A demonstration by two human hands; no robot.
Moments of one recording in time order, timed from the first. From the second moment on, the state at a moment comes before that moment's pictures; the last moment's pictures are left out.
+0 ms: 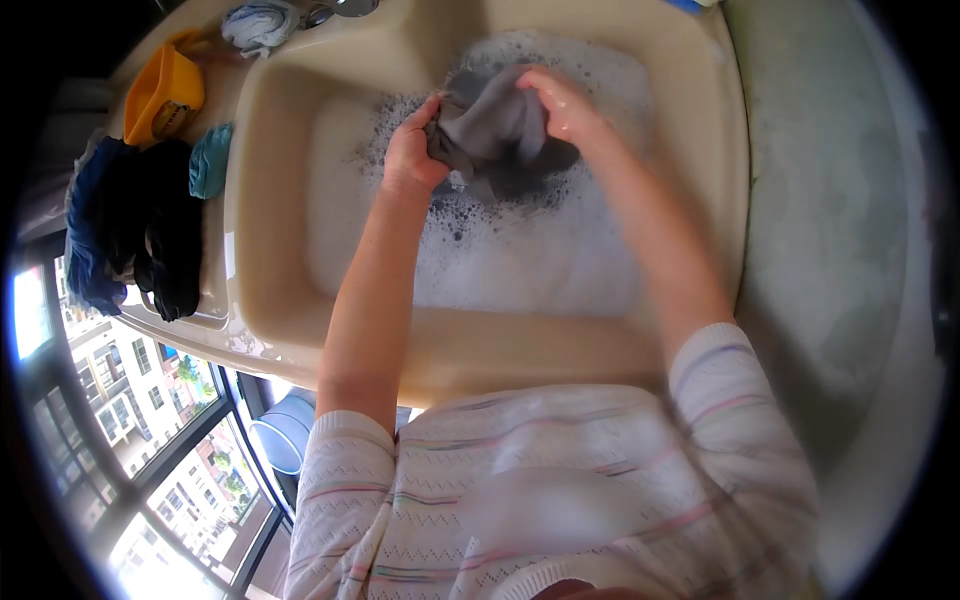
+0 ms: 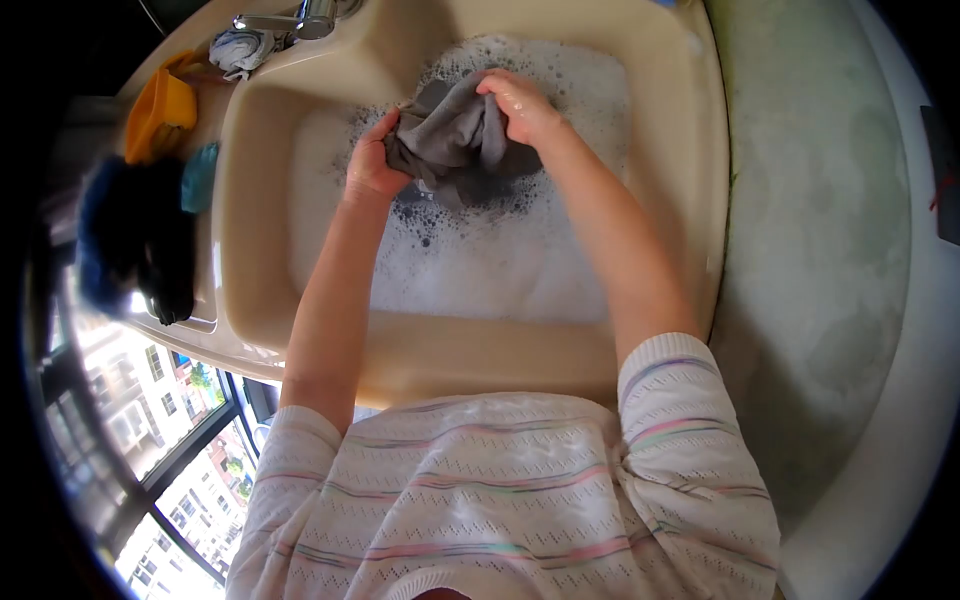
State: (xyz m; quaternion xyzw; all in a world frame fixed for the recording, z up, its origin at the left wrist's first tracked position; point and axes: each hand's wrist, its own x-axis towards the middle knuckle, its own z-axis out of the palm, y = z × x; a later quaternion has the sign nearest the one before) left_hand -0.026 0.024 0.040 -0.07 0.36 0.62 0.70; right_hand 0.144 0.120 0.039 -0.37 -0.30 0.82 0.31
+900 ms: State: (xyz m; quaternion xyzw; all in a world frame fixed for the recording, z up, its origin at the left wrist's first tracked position) left_hand -0.065 0.006 0.008 0.02 0.53 0.59 0.61; right_hand 0.187 0.146 -0.032 -0.60 -0.63 0.39 0.30
